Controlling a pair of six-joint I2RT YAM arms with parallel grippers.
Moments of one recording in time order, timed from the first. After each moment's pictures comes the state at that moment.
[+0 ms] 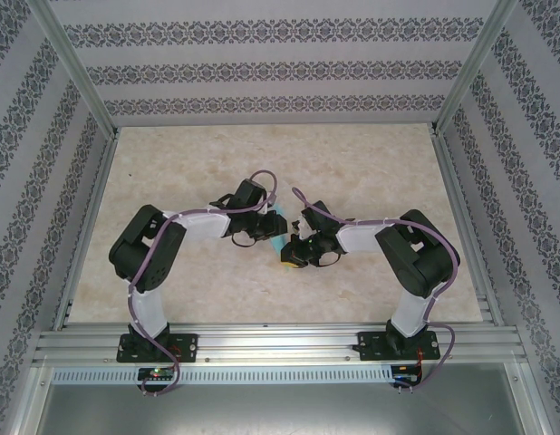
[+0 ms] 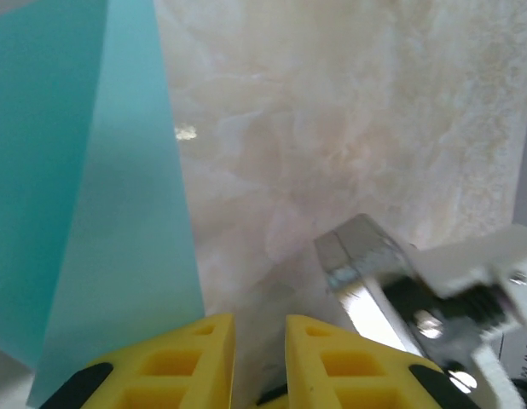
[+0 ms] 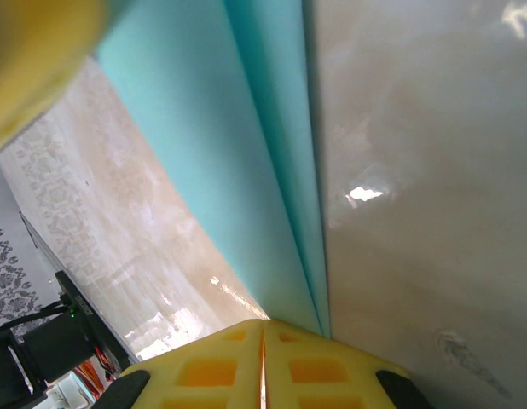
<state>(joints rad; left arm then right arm) -0.59 1.88 1.06 -0.09 0.51 -0.79 0.61 1.79 0.80 -0.10 -0.66 0.77</state>
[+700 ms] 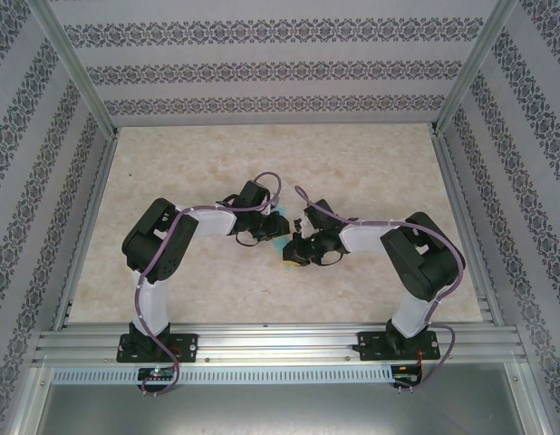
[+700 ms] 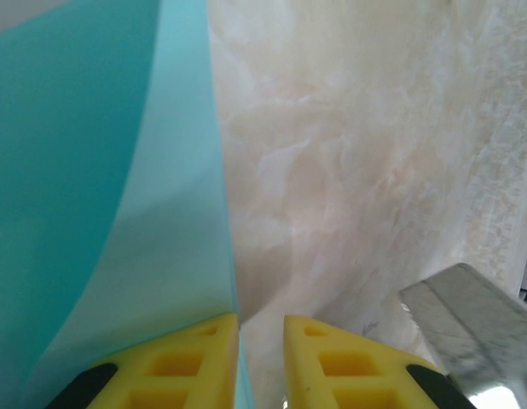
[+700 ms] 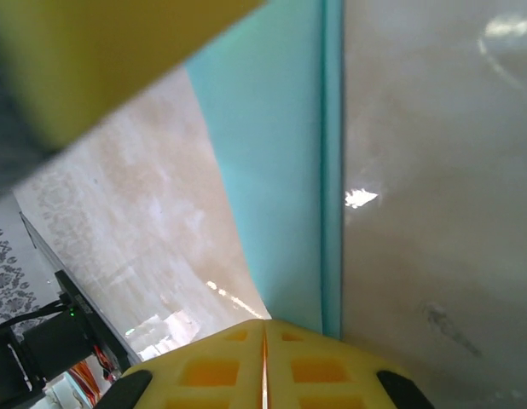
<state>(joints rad) -0.58 1.99 1.11 -0.05 0.52 -0.79 0.59 1.74 0.79 -0.12 -0.66 0.76</state>
